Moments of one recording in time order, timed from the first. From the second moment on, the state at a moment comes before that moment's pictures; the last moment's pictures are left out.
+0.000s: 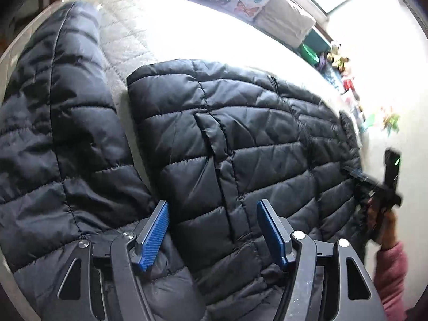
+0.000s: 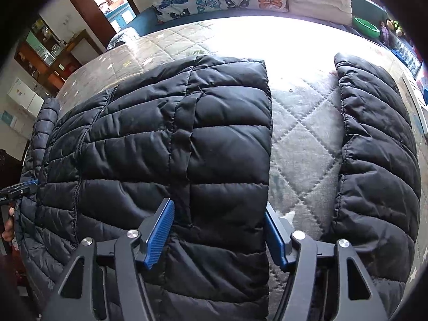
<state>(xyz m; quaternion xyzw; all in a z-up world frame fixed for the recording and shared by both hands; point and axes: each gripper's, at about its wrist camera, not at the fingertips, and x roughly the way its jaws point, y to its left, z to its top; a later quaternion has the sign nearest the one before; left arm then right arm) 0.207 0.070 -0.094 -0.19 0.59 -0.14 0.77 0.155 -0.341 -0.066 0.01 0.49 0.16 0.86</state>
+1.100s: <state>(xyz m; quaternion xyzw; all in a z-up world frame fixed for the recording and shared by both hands) 0.316 0.006 0.046 0.04 0.44 -0.05 0.90 0.183 -0.323 0.055 0.02 0.33 0.10 0.94</state>
